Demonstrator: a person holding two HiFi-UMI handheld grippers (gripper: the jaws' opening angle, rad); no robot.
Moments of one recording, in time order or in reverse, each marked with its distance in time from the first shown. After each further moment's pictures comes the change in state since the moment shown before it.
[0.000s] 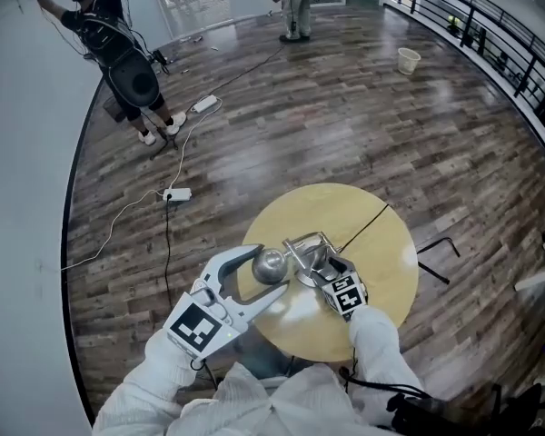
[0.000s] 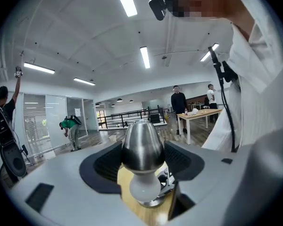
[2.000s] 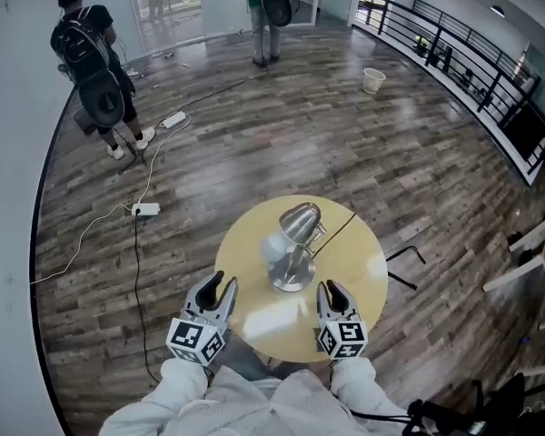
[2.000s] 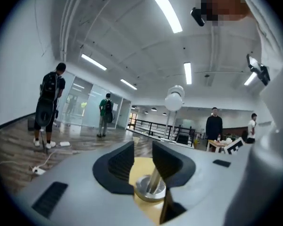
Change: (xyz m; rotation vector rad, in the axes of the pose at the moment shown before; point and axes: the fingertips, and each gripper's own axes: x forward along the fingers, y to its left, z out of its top) left arm -0.045 0.029 -0.124 -0.418 -0.157 0.378; right arm -0.173 0.018 0.054 0.304 -0.500 -0.325
